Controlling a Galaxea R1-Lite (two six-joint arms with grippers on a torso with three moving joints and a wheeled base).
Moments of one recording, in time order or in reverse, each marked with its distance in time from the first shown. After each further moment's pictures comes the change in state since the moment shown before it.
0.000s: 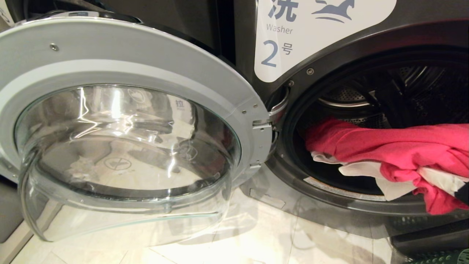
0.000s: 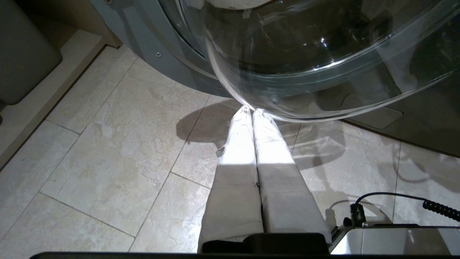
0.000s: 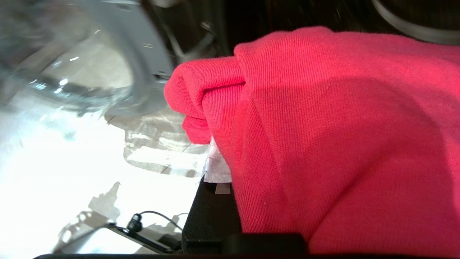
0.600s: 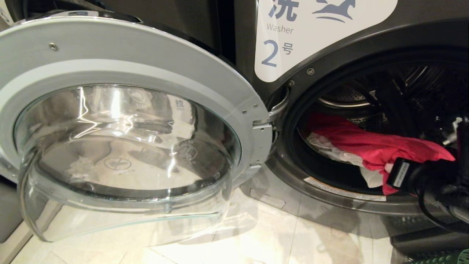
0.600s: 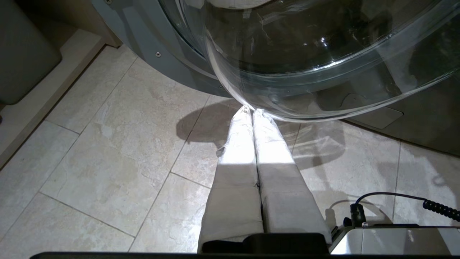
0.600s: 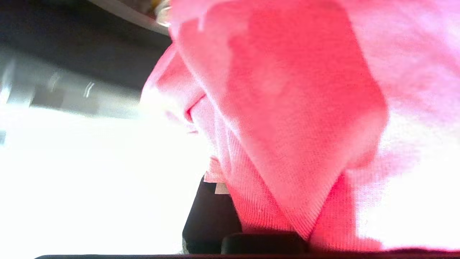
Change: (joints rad) left arm 0.000 0.000 0.000 0.000 0.000 0.000; right arm -0.302 0.401 -0.059 0.003 -0.179 0.460
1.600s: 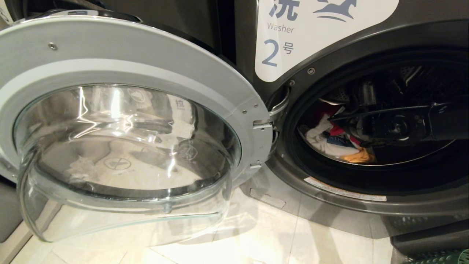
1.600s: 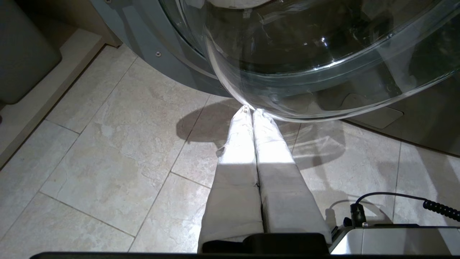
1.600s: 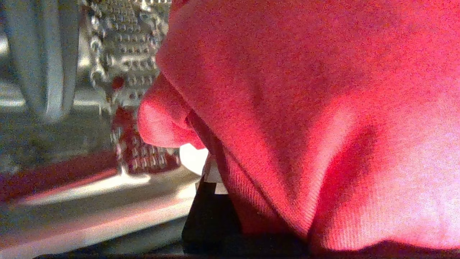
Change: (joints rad) left arm 0.000 0.000 0.000 0.000 0.000 0.000; right arm -0.199 0.697 -0.772 0.052 -0.007 0.323
